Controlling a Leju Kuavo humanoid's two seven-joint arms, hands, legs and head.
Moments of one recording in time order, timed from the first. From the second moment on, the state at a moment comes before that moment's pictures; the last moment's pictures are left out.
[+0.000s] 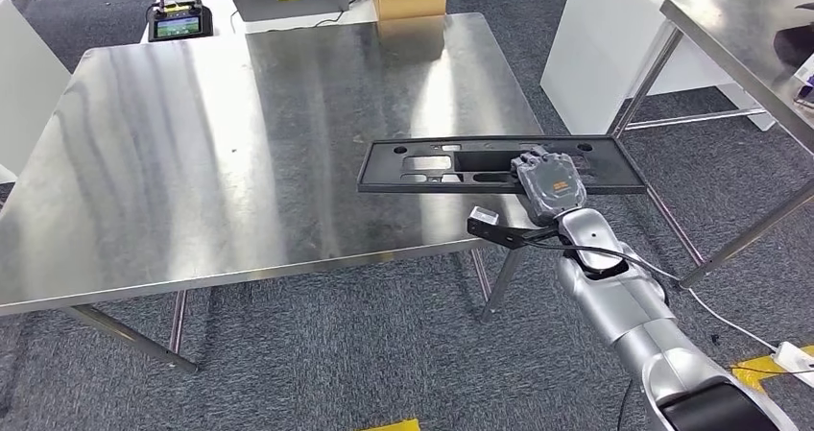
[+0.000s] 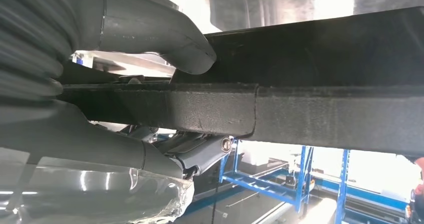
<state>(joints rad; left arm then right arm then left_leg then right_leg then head) -0.07 -0.14 1.21 -0.22 -0.51 -0.03 -0.42 -0.54 -0.35 0.34 -0.99 1.21 -0.34 -0.03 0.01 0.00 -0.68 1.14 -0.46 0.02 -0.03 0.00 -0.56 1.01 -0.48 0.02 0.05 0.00</state>
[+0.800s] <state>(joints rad) -0.07 -0.13 1.21 -0.22 -0.55 -0.04 -0.41 -0.50 -0.38 0.35 -1.00 1.29 -0.33 0.05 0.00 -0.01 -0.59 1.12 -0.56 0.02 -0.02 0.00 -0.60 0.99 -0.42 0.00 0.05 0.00</state>
